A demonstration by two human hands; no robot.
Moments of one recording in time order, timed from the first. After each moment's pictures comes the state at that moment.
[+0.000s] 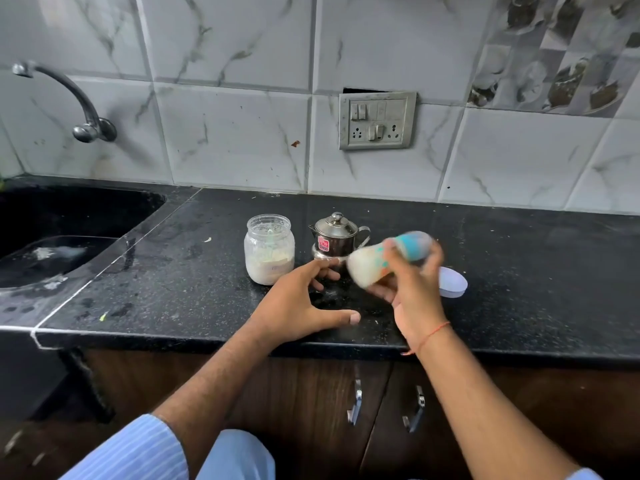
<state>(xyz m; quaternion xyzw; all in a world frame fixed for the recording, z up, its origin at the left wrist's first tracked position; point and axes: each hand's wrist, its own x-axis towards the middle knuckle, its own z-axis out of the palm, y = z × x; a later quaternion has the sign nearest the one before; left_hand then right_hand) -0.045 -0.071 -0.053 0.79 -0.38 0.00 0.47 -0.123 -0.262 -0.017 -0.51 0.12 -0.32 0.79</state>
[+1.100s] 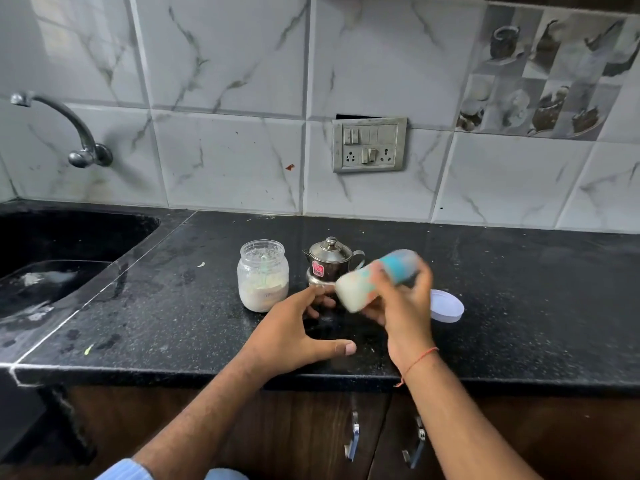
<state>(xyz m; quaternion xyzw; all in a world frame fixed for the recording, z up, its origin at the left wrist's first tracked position) -0.043 -0.070 -0.054 0.80 -0.39 0.01 0.46 -0.116 -0.263 -0.023 -0.51 0.11 -0.33 0.78</state>
